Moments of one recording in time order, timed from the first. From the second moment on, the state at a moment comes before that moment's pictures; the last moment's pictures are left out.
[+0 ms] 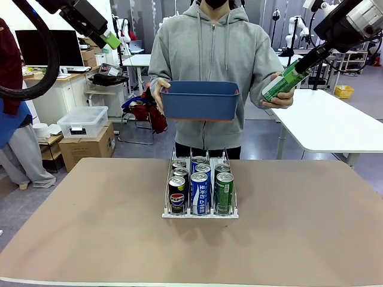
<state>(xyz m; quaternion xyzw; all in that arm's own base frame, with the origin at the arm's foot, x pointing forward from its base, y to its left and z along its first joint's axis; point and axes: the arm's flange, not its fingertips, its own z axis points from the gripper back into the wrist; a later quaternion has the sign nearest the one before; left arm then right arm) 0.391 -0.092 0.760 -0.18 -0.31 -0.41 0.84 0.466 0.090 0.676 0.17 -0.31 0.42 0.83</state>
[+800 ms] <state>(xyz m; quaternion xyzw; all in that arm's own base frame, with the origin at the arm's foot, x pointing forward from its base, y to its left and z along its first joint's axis) 0.391 -0.092 0.760 -0.18 -0.31 -0.41 0.84 0.466 0.090 0.676 0.17 -0.31 0.42 0.83</state>
